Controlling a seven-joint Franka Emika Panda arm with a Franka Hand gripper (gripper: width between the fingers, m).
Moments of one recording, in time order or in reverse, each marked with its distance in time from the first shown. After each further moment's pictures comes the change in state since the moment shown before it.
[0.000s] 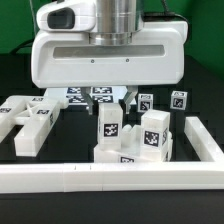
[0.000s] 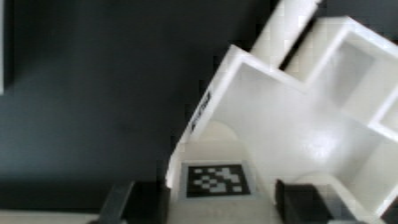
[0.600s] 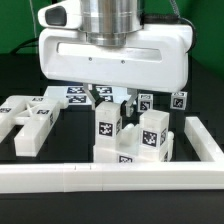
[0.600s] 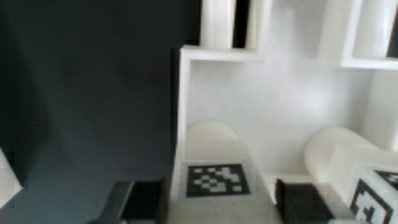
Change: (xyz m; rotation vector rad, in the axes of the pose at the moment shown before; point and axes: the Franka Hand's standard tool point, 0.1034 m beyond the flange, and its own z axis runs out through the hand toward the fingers) arm 0.000 -0.005 0.000 0.021 -0.005 0.358
